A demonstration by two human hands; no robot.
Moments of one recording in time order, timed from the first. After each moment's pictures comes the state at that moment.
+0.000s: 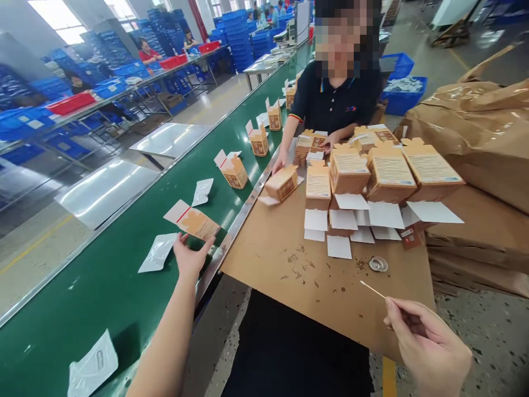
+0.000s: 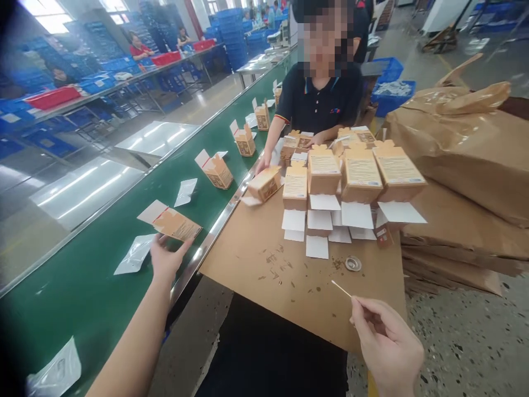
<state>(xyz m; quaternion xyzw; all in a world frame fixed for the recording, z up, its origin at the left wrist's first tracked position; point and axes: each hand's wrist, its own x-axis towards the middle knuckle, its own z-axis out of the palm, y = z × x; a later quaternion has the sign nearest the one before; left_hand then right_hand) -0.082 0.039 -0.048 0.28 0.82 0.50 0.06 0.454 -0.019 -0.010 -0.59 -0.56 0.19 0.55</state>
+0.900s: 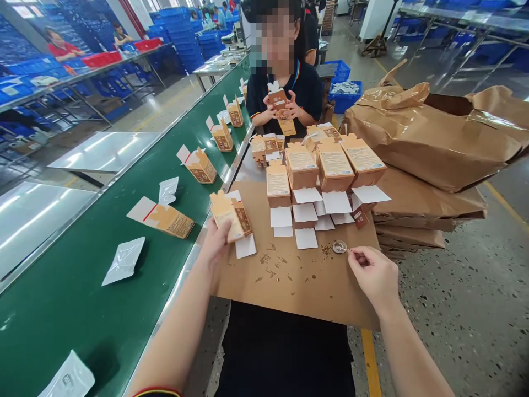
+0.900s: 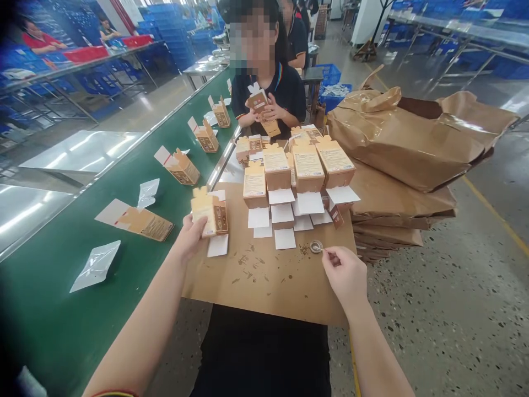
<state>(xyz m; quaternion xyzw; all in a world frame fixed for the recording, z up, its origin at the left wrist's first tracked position) 0.049 0.168 -0.027 0.37 0.65 0.49 0.45 0.487 0.043 -0.020 -0.65 -0.61 0.07 0.44</state>
